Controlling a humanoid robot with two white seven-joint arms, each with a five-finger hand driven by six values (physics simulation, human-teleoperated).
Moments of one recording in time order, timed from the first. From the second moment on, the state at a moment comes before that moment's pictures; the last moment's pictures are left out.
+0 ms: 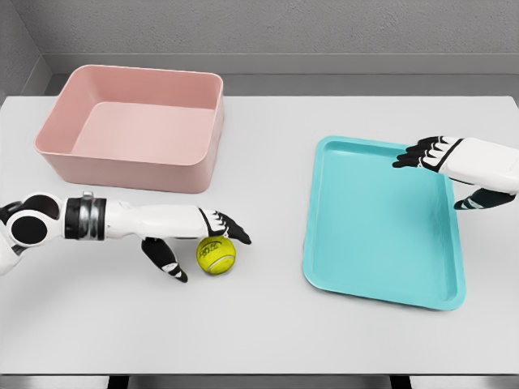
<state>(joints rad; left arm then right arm) -0.79 0.84 -1.18 -1.53 0.11 -0.61 -0.46 -0.37 -1.10 0.41 -1.62 0.23 -0.61 0.41</state>
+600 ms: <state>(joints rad) -0.80 0.80 -1.19 -1.52 0.11 -0.61 -0.45 -0.36 -1.09 0.41 -1.62 0.23 -0.61 0.42</state>
